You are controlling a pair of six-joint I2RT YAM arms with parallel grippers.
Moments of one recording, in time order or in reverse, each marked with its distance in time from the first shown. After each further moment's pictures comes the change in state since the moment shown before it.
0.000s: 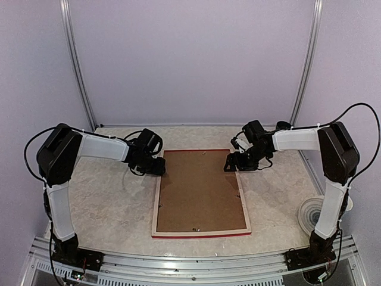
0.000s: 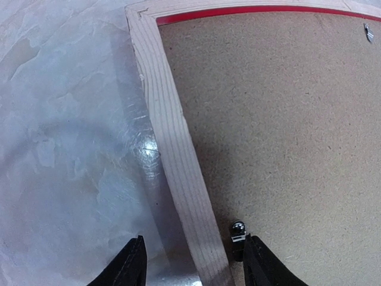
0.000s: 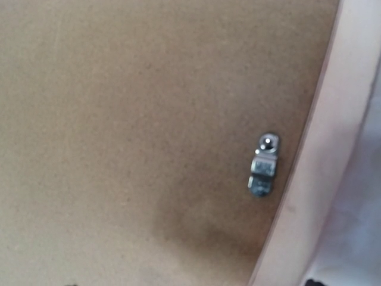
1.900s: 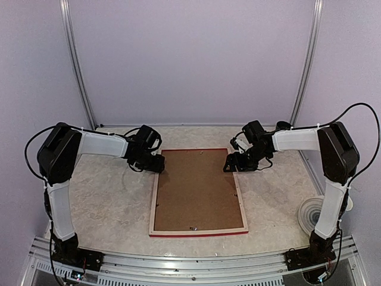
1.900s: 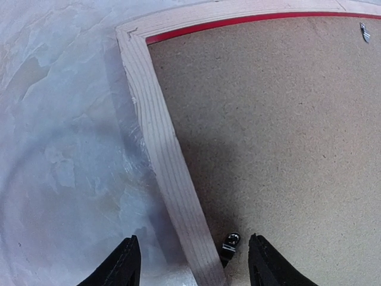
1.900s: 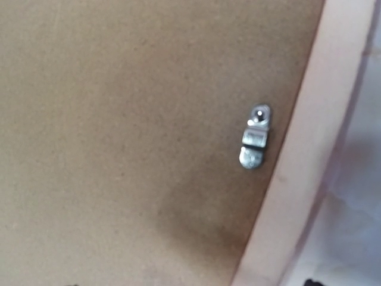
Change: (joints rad) left arm 0.024 0.010 0.049 -0.045 0.010 0.069; right arm 0.000 0.001 -0.002 0.001 -0.027 -0.003
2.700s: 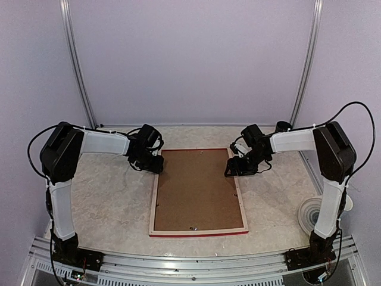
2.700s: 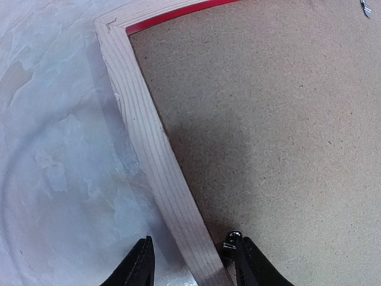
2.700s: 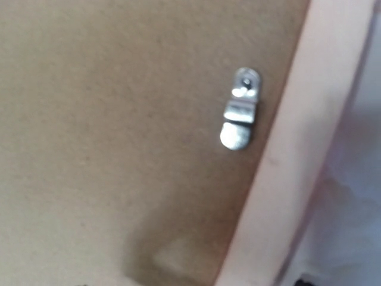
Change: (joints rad) left arm 0.010 0.034 0.056 -0.079 0.020 0.070; right arm 0.000 0.035 -0.005 -0.014 0.003 -0.012
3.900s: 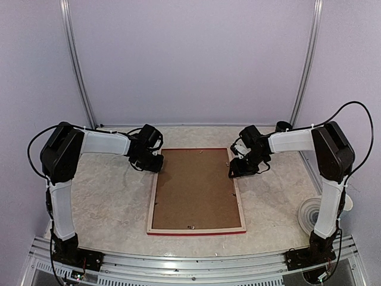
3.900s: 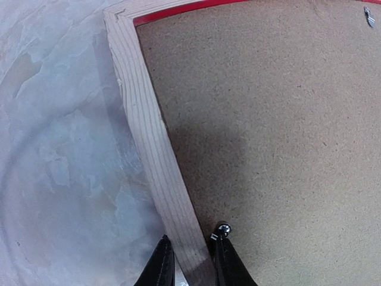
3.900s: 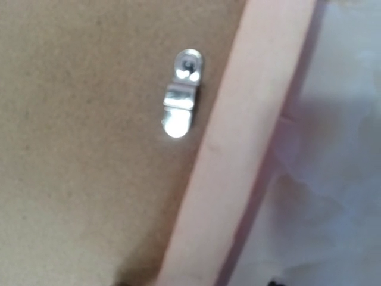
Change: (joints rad) left arm -0.011 0.001 0.005 -0.004 -0.018 -0.051; right arm 0.014 0.015 0.012 -0.031 0.106 -0.026
